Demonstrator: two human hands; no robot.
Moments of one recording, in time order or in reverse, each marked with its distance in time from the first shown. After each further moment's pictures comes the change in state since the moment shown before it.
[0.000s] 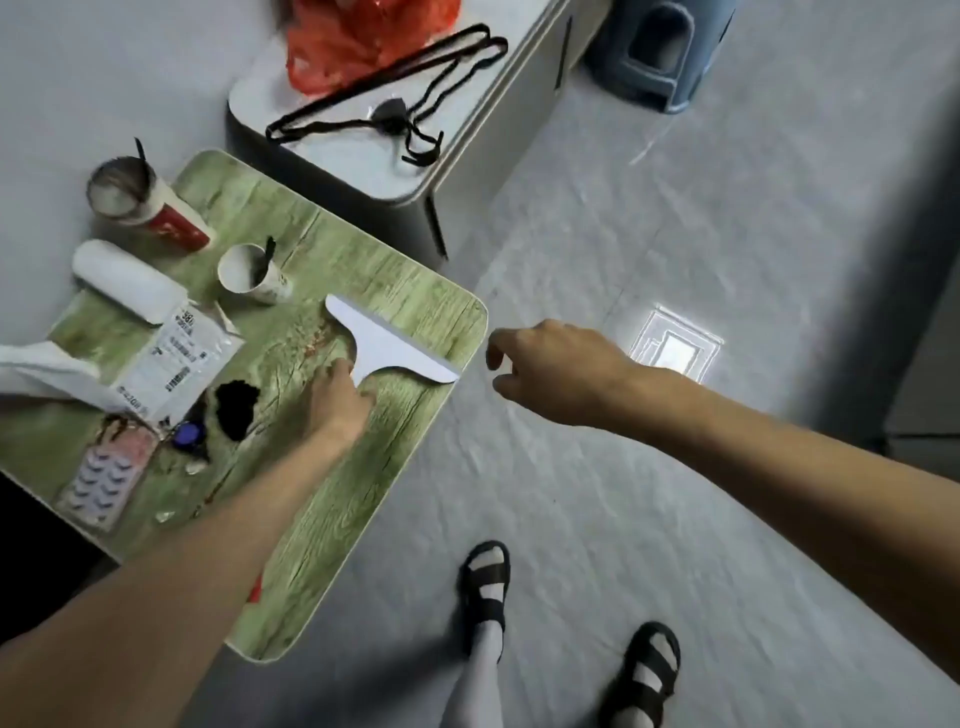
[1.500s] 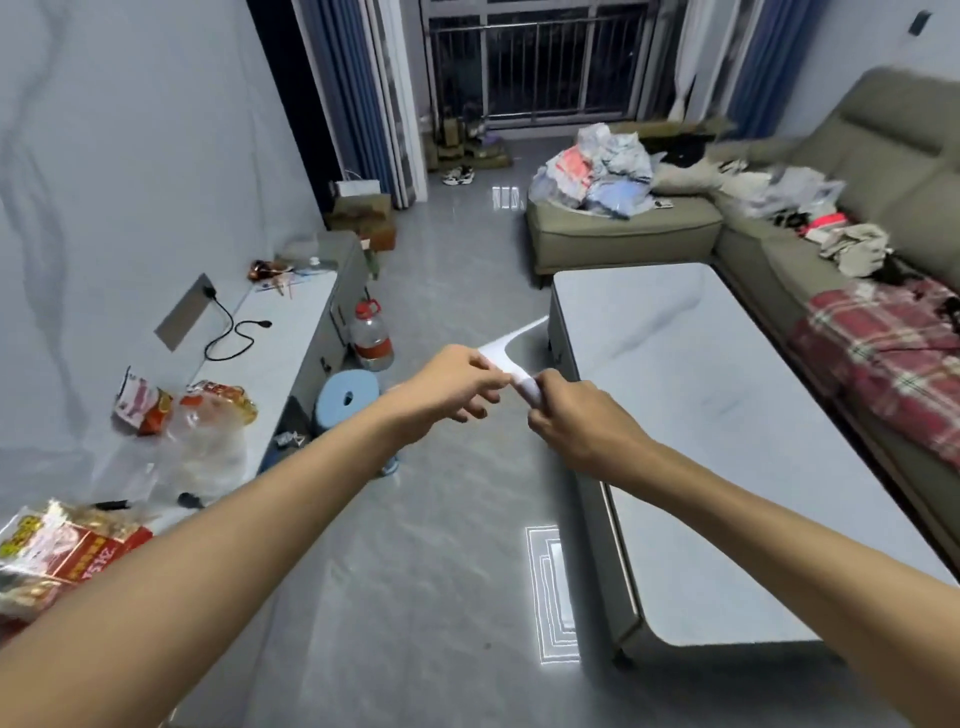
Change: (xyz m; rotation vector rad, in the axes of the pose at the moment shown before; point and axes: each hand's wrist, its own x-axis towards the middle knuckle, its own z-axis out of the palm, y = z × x) left_hand -0.389 0.822 -0.241 -0.229 -0.531 0.949; right_hand -0.450 0.338 -0.446 0.327 0.820 0.614
